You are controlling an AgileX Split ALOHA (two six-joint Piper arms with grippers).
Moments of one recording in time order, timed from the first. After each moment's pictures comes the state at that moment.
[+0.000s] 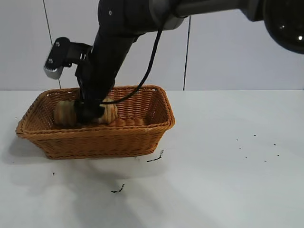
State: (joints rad) left arm -0.02 -0.01 -0.50 -0.04 1.07 0.08; right arm 0.64 2.36 -2.17 0.20 0.80 -0.82
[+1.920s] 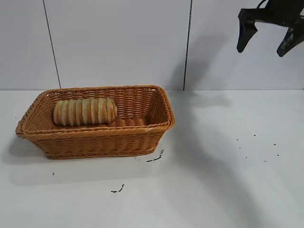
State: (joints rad) left arm -0.02 -0.01 -0.50 -0.04 1.07 0.08; right arm -0.03 1.95 -1.91 0.12 1.21 -0.13
